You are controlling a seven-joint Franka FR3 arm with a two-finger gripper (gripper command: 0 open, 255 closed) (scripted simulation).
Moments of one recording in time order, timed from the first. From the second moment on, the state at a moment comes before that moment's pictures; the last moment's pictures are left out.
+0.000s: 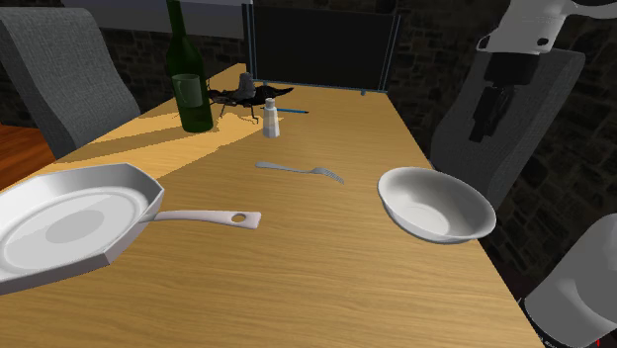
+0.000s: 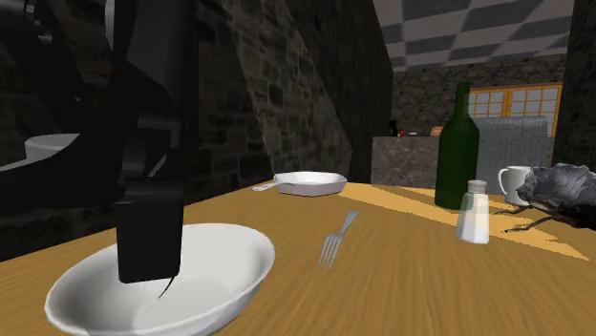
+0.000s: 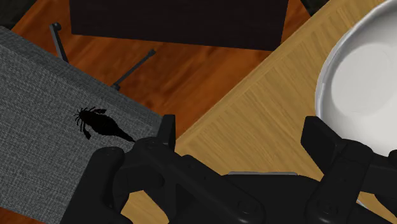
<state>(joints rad) 0.02 -0.77 -0.05 -2.28 0.08 1.42 -0.09</state>
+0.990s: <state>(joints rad) 0.13 -0.37 0.10 -2.05 0.14 1.59 -0.04</state>
